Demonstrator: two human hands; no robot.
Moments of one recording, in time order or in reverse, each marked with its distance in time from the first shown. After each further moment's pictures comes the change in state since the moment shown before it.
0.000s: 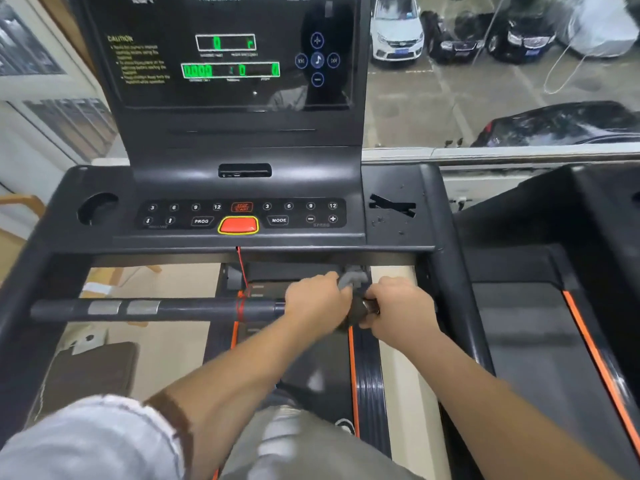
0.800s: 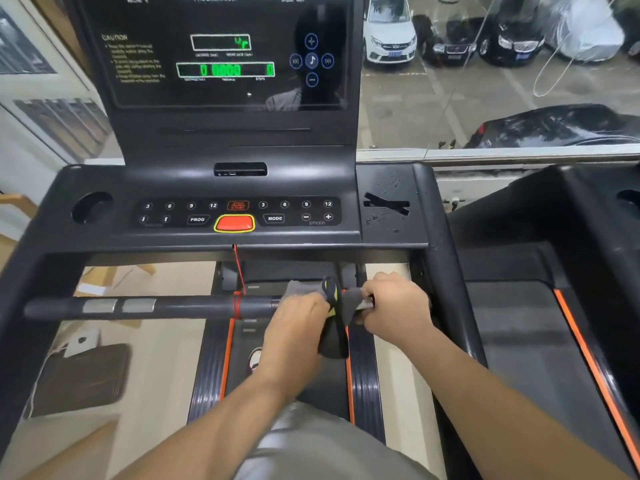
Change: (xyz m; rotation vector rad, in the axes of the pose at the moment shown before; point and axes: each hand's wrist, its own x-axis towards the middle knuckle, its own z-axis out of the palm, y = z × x) left_hand -0.077 -0.037 0.027 -0.165 0.339 0.335; right_hand -0.001 -0.002 -0.005 0.053 -0.025 0.069
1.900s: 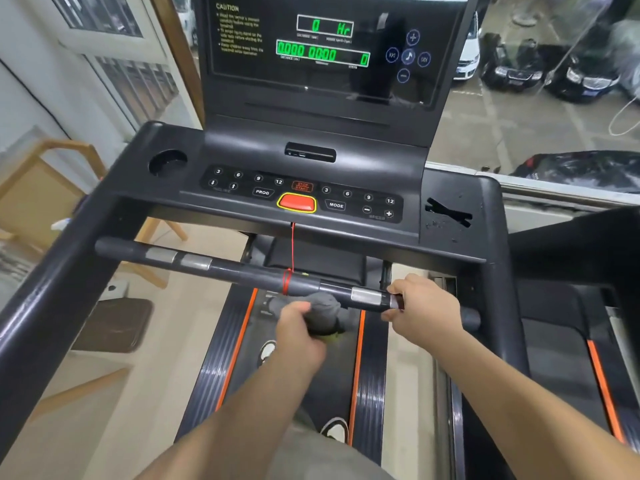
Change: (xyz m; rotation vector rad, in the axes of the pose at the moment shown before) left_hand -0.012 -0.015 0.000 -2.018 0.575 -1.343; right_hand 0.004 -0.039 -0.005 -0.098 -0.135 -0.045
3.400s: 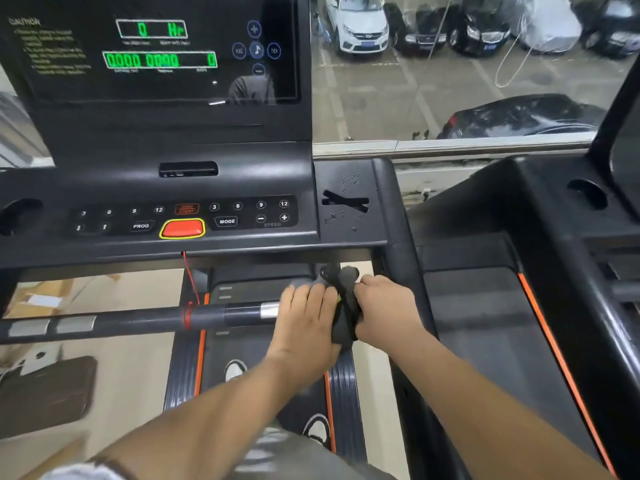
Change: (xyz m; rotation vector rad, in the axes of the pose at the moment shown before) left_hand 0.002 -0.081 0.062 2.495 -0.517 1.357; right_hand -0.017 0.083 0.005 -0.039 0.087 -0.027
